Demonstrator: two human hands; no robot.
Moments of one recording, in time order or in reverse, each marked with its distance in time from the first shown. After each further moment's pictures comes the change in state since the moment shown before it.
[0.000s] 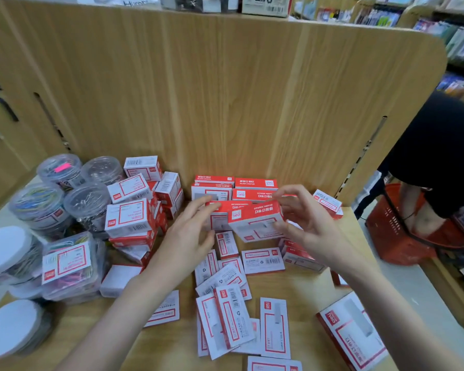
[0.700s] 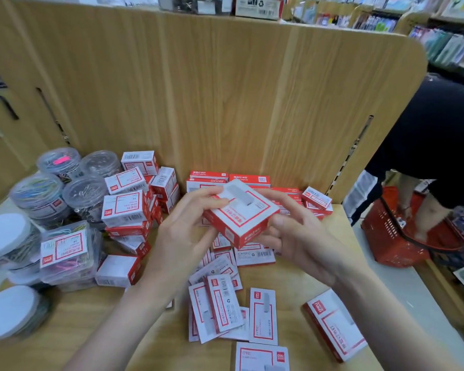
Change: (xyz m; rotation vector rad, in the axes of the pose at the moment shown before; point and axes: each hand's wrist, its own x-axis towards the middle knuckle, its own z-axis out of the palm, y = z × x) left_hand -0.019 0.045 -0.008 -0.415 0.240 0.166; right_hand -0.018 -0.027 0.014 0.770 -0.113 0.299
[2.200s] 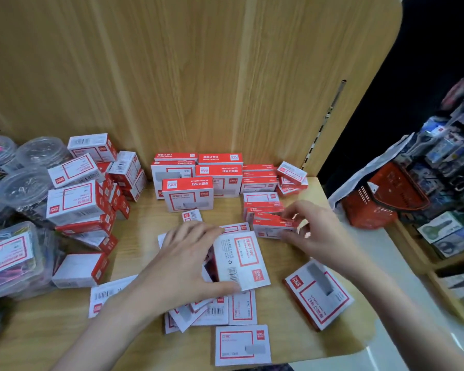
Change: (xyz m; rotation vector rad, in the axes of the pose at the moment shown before) left_hand -0.019 -0.008 0.023 0.608 -0.746 -0.212; right_hand -0.040 0.013 -0.070 -1.433 0.404 -0.053
